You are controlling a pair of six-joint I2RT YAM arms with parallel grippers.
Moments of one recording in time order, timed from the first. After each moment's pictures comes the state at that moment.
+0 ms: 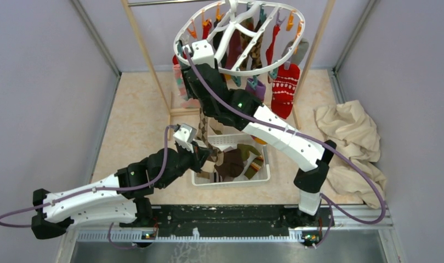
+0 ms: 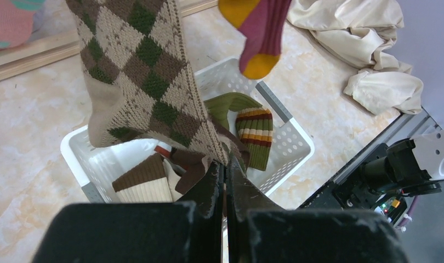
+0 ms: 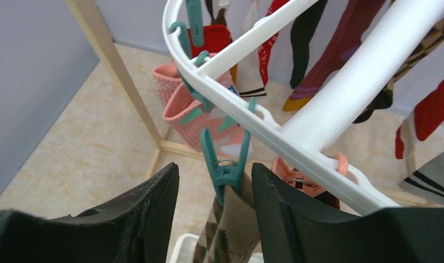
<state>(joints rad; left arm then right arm) -1.25 0.81 0.79 -0.25 -0.53 -0.46 1.09 1.81 2.18 -0.63 0.73 0.19</state>
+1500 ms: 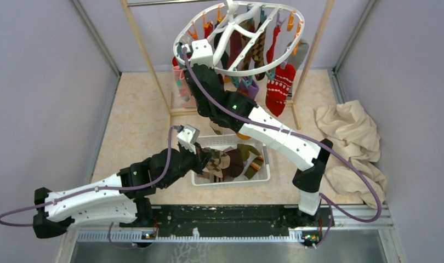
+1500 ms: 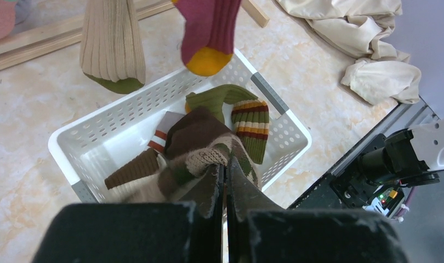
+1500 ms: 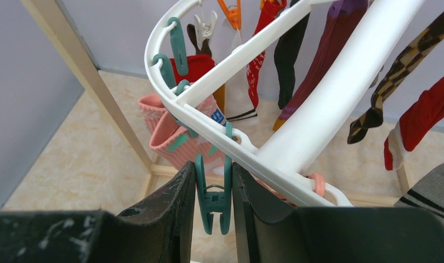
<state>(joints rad) -1.25 0.82 0.78 -0.25 -0.50 -0.46 1.10 1.83 2.15 -0.49 0.84 0.14</state>
